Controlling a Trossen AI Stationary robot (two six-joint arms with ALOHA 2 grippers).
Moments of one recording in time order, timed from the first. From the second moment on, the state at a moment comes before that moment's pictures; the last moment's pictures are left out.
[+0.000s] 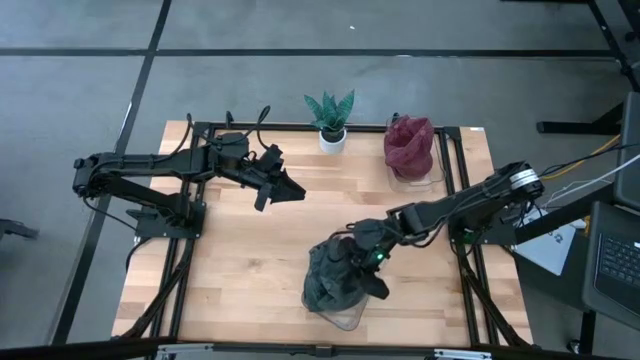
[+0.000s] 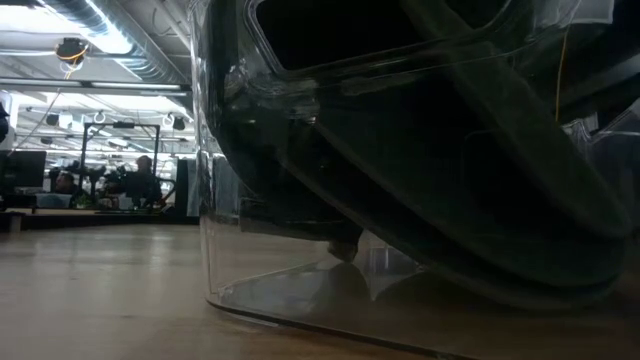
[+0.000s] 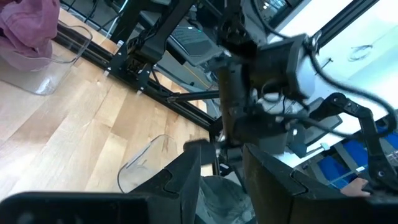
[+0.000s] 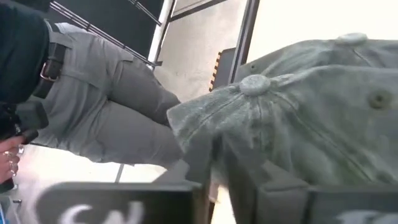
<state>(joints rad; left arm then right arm) 0.13 1.13 0.98 -0.05 0.38 -0.65 0.33 1.57 1.20 -0.22 -0.44 0.53</state>
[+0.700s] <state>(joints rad) 0.13 1.13 0.98 -0.05 0.38 -0.65 0.27 1.72 1.20 -0.10 -0.39 0.54</state>
